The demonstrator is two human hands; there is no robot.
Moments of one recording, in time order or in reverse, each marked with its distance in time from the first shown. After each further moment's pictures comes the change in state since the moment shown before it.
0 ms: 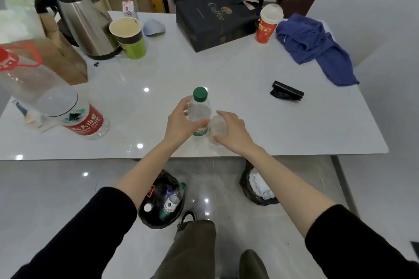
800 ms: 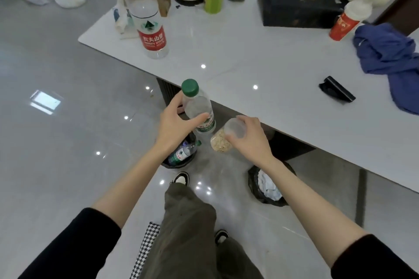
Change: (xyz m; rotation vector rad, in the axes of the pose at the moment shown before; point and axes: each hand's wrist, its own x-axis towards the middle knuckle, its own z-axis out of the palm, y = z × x) left_hand -0.222 -0.039 0.018 -0.099 0.501 0.029; right_hand -0.131 0.047 0.034 -0.040 -0.142 -0.228
